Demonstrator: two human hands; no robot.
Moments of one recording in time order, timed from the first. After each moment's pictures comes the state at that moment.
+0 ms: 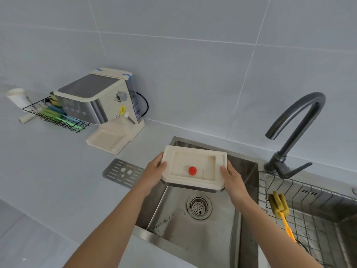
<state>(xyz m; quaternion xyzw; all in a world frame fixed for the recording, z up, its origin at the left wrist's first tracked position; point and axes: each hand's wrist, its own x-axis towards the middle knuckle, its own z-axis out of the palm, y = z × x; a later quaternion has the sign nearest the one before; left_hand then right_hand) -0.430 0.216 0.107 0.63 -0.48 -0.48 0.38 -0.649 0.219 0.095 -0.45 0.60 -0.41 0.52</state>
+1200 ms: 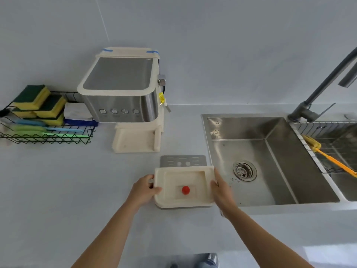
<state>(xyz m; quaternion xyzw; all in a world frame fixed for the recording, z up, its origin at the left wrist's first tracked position) -0.101 0.180 0.024 0.62 -0.59 -0.50 0.09 -0.314 0.260 0.033 -0.33 0.79 -0.32 0.42</state>
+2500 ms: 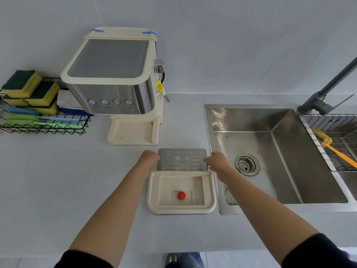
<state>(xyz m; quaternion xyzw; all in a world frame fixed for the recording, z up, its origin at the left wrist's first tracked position) -0.156 0.105 0.013 0.71 -0.44 -0.54 0.11 -0.347 0.177 0.022 -0.22 0.78 -0.29 0.50</state>
